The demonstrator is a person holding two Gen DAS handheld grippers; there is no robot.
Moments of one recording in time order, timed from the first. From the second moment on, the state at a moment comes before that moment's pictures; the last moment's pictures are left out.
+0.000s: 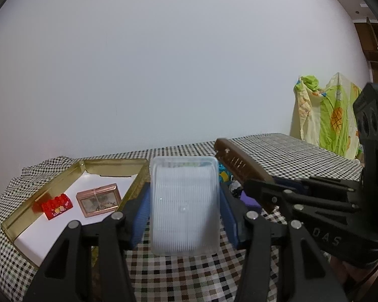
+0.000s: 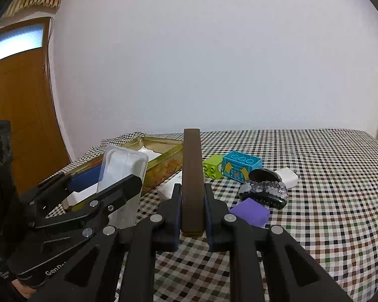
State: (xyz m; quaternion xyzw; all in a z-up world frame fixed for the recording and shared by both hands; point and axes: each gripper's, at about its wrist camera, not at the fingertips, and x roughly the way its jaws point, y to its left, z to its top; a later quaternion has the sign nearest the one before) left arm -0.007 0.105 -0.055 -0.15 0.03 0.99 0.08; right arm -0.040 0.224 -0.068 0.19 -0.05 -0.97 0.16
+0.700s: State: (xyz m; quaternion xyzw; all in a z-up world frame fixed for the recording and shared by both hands) left arm 0.004 0.100 -0.054 -0.13 0.03 0.99 0.08; right arm -0.045 0.227 -0.071 0.18 -0.05 -0.97 0.16
